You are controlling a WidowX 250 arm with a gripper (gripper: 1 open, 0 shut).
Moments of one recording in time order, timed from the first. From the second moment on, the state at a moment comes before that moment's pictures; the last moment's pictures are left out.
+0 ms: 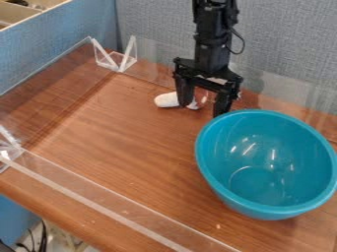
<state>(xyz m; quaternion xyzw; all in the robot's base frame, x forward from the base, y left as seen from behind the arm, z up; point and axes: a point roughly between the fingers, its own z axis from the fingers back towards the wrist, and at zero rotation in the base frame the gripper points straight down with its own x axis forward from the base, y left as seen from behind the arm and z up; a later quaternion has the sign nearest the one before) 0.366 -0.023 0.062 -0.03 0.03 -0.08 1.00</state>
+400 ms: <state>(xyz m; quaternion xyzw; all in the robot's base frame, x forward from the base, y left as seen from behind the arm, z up) 0.362 -0.023 0.059 -0.03 0.03 -0.05 1.00</state>
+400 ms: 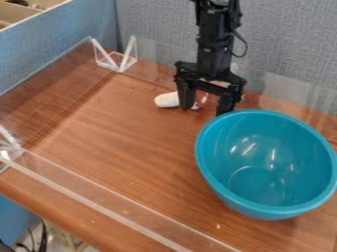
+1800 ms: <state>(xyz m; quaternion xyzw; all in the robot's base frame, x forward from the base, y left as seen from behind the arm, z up) 0.347 0.007 0.053 -0.02 0.03 -0.02 1.00</state>
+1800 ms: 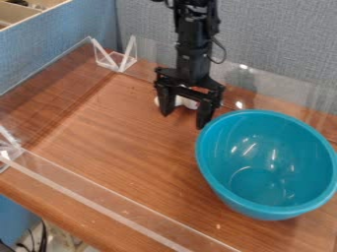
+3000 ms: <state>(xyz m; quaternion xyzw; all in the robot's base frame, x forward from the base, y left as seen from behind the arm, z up) 0.385 0.021 0.049 -0.02 0.02 -0.02 1.00</state>
